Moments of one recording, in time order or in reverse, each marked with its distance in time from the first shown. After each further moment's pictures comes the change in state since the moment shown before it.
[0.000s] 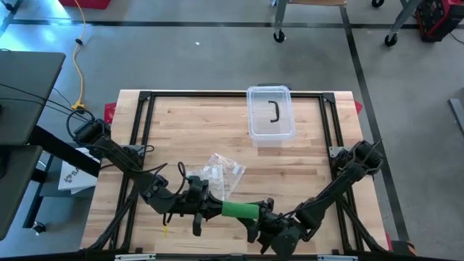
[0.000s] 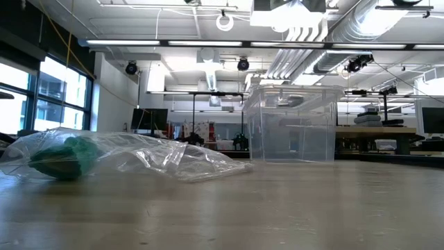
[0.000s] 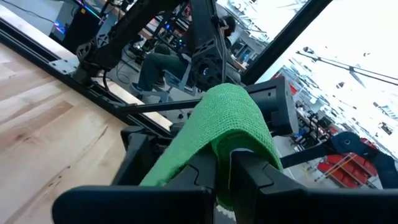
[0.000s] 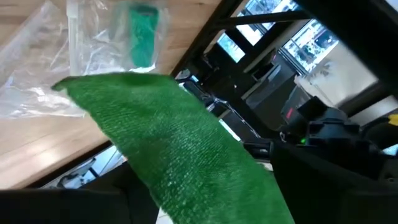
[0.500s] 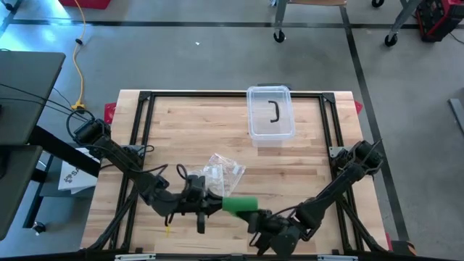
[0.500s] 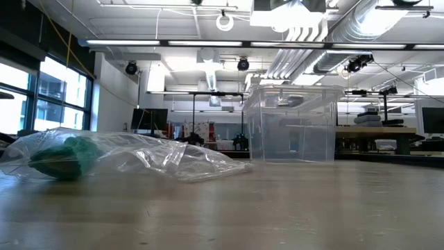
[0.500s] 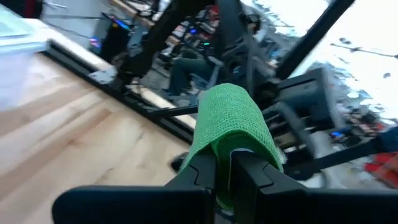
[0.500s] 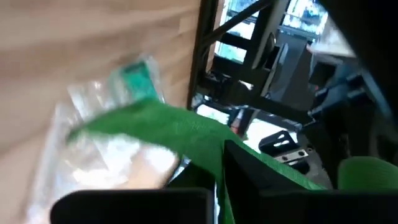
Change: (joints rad) left arm 0.000 0.000 0.000 -0.080 -0.101 0.047; right arm -0.005 0.000 0.000 0.000 -0.074 0.456
